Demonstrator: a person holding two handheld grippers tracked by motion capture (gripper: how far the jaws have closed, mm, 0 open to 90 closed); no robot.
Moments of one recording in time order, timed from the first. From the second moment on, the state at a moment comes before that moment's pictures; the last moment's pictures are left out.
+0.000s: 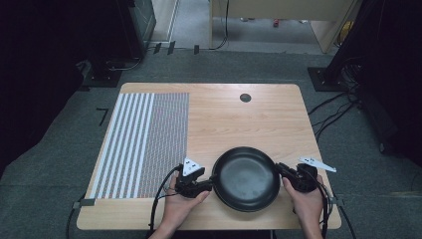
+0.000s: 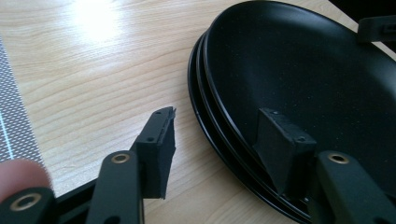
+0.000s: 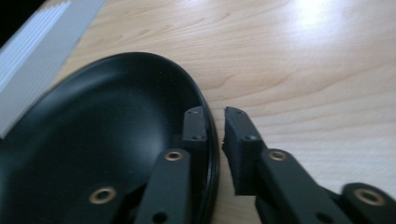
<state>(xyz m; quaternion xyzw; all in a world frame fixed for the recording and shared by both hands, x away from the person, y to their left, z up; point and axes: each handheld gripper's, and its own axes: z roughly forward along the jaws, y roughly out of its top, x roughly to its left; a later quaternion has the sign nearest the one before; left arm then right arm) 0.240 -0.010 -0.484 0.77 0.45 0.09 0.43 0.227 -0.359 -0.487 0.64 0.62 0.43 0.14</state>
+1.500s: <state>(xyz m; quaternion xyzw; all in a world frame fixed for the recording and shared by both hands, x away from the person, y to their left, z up) 0.241 -0.007 -0.495 0.77 0.47 0.00 0.44 0.218 -0.362 -0.490 0.65 0.61 0.45 0.11</state>
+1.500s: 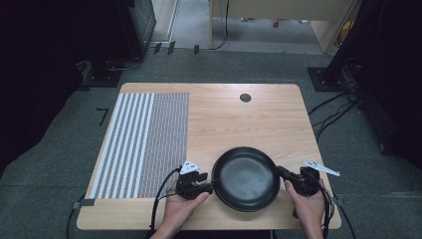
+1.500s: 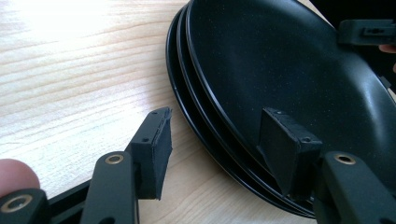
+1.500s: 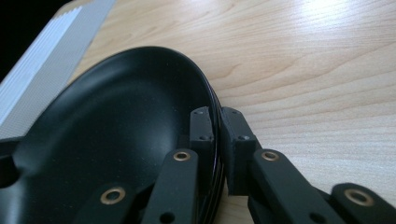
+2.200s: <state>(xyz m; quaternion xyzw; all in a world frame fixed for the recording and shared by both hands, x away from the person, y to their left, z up) 0.238 -0.009 -0.491 0.77 0.45 -0.02 0.44 0.221 -0.352 -0.495 0.65 0.60 0.46 0.08</state>
